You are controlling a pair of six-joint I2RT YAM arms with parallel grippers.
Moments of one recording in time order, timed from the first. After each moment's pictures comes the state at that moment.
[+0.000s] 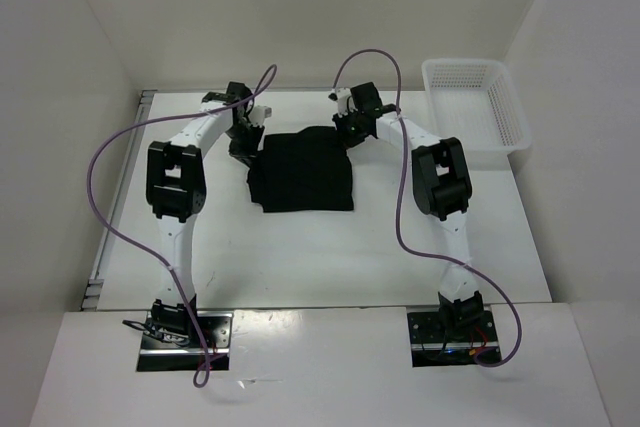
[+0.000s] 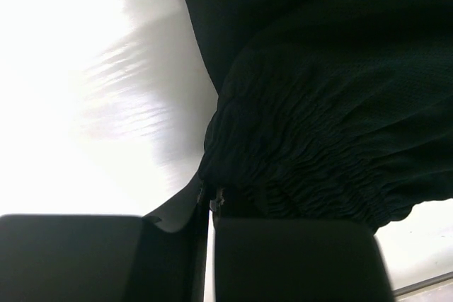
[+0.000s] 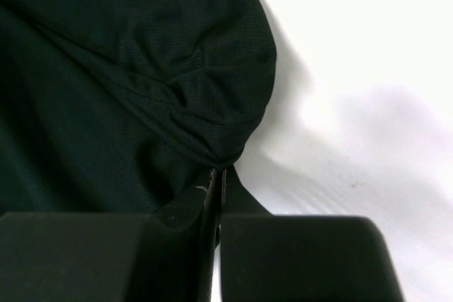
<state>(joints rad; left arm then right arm) -0.16 2.28 1.95 -1.00 0.20 0.07 0.35 2.31 1.86 -0.44 -0.30 -0.13</state>
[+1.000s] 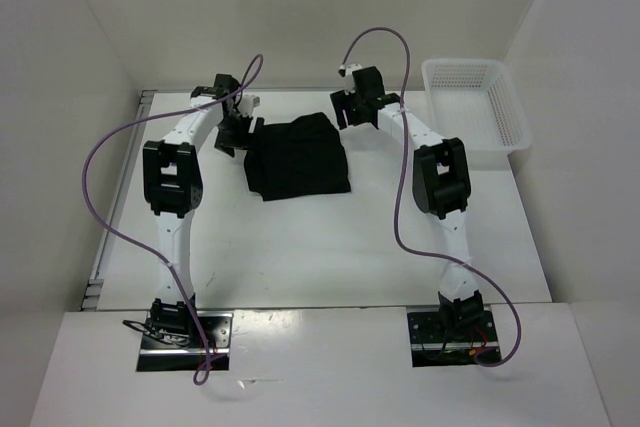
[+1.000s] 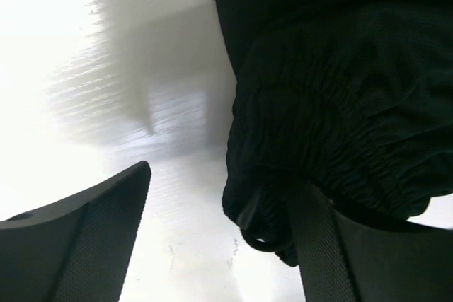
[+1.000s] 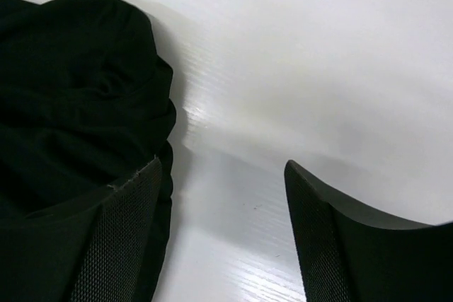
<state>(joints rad) -0.10 2.34 2.07 -1.00 0.21 0.07 0.34 2.34 2.01 -0.38 -0.05 -0.05</state>
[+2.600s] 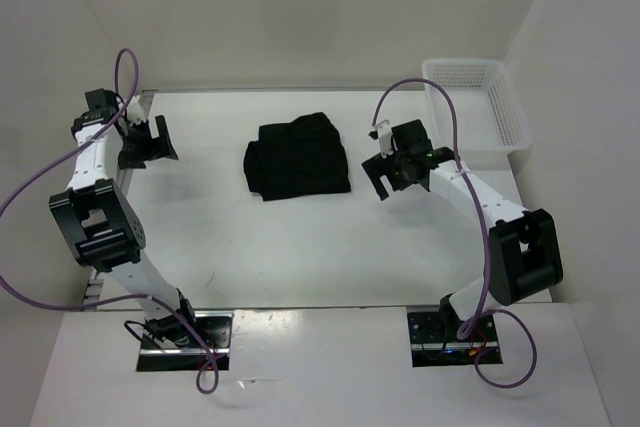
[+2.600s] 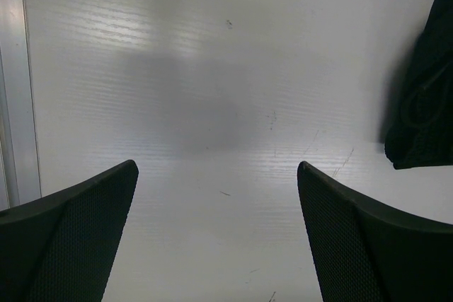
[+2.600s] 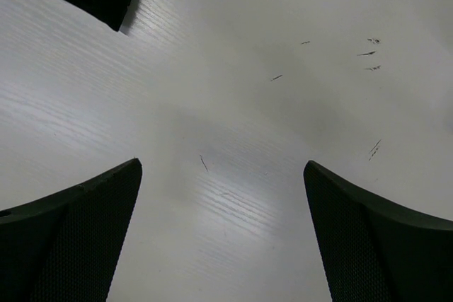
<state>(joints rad) 0.40 1.78 1.53 -0.81 0.29 0.07 0.34 1.49 1.07 -0.52 -0.01 -0.22</state>
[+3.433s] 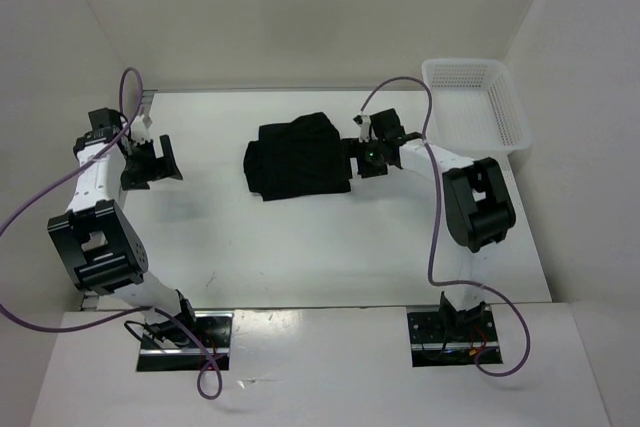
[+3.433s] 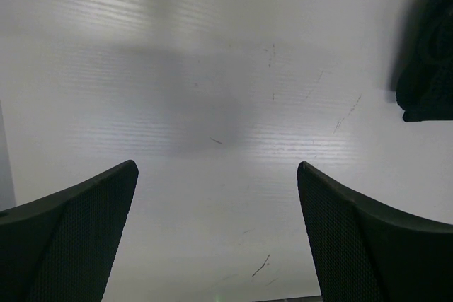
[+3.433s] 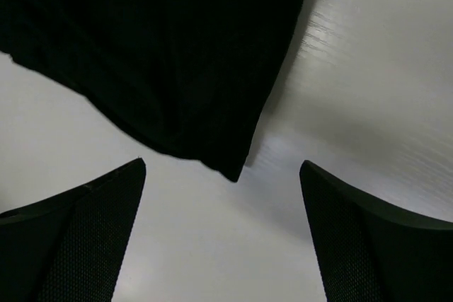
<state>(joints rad) 0.41 1.62 1.32 -0.83 0.29 0.07 0.34 1.85 1.27 -0.32 -0.37 0.17</state>
